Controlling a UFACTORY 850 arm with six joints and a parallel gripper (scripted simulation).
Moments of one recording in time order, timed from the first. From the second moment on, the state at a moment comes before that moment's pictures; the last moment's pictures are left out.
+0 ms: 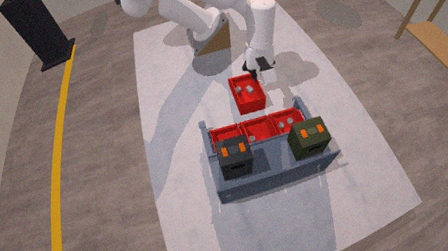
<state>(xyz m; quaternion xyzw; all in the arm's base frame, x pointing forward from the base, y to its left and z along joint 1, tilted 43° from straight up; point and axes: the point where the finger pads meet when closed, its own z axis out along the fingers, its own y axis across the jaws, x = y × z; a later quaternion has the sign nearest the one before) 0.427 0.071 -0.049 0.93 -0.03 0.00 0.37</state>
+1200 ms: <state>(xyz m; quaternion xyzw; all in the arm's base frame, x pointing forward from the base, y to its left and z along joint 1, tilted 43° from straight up) 0.428 0.100 -0.019 0.93 -0.03 0.00 0.37</state>
